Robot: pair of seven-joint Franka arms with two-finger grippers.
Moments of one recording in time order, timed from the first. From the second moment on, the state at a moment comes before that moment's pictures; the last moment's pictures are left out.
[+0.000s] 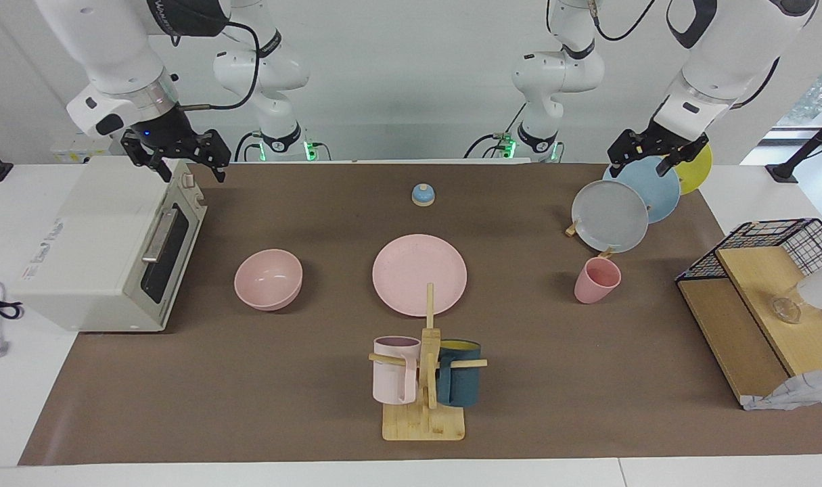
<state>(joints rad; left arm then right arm) -0.06 -0.07 -0.03 -1.65 -0.03 1.49 -0.05 0.10 0.00 -0.02 -1.56 0.00 1.51 0.04</state>
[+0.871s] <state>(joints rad) -0.06 -0.07 -0.03 -1.65 -0.03 1.49 -0.05 0.29 0.19 -0.01 -1.66 0.00 1.86 0.08</state>
